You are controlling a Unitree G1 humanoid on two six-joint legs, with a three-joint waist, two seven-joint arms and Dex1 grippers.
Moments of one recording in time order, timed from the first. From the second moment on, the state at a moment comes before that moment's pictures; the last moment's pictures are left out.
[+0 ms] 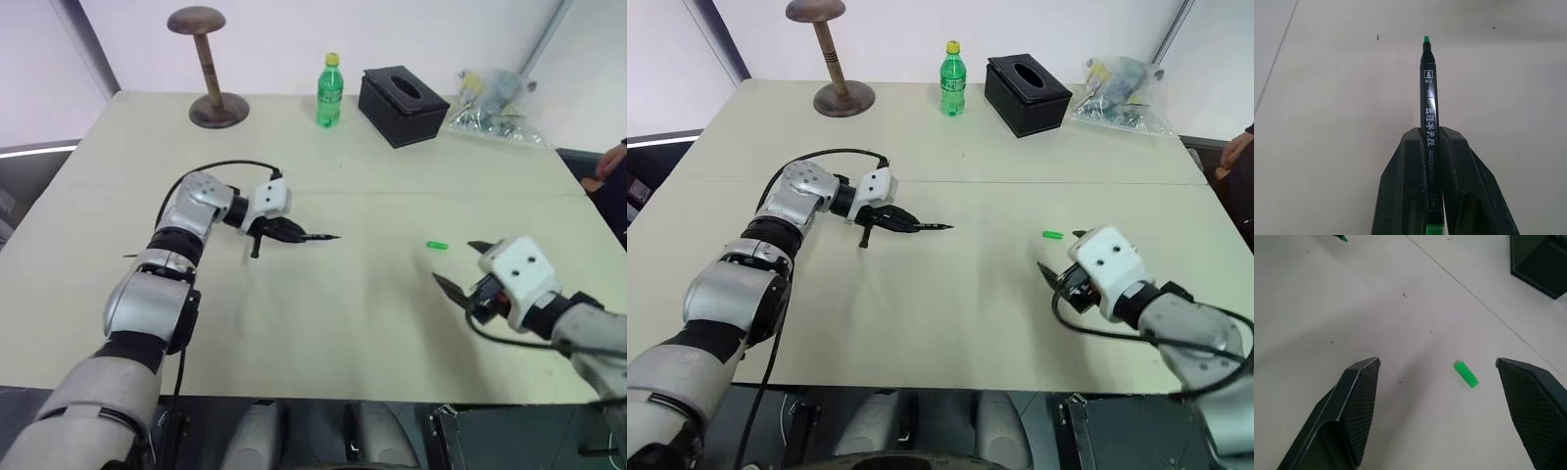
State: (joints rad) left arm -1.14 0.36 -0.16 1.16 0.12 -0.34 -1.46; right arm 0.12 -0.80 -0.32 -0.72 0.32 0.72 0.53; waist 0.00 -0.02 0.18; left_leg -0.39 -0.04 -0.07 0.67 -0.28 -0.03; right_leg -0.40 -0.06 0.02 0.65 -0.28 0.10
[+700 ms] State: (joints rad) left arm -0.92 0.47 -0.18 0.53 -0.01 -0.07 -1.50; right arm -0.35 -0.88 -0.04 0.09 0.31 0.36 1.08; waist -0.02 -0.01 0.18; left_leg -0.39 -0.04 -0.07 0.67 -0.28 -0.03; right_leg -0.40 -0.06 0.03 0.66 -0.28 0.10
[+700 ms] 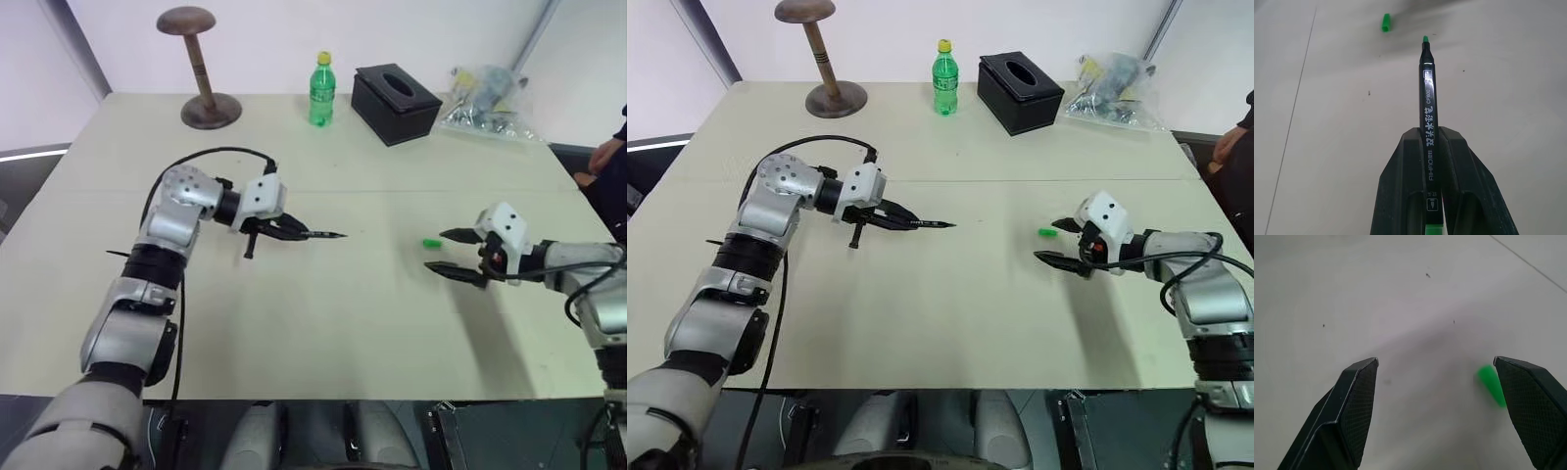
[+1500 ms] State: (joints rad) left arm -0.86 0.56 -0.18 0.36 -0.06 0.04 -1.45; right arm -0.58 -0.81 0.03 0.56 0.14 0.10 1.11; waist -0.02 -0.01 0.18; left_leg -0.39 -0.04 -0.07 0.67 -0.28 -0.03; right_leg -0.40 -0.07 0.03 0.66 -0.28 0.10
